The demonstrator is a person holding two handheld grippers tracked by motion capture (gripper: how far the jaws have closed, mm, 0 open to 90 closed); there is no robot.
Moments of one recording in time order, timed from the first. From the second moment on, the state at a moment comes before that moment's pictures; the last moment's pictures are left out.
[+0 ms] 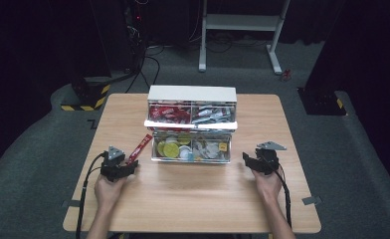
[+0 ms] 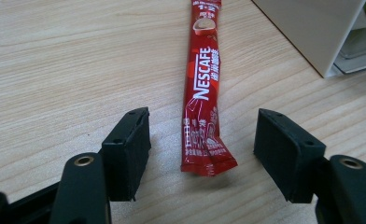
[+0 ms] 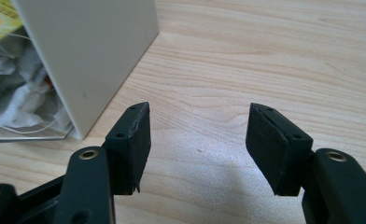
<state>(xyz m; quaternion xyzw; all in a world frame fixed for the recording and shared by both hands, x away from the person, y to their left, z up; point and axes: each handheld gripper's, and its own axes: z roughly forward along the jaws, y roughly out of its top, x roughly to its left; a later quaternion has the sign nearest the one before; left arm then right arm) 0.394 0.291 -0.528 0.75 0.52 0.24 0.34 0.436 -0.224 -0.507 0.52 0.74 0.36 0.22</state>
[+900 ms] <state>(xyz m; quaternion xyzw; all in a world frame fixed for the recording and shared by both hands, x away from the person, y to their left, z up) 0.394 0.291 -0.528 0.75 0.52 0.24 0.34 0.434 -0.214 -0.523 0.55 0.74 0.31 0.24</state>
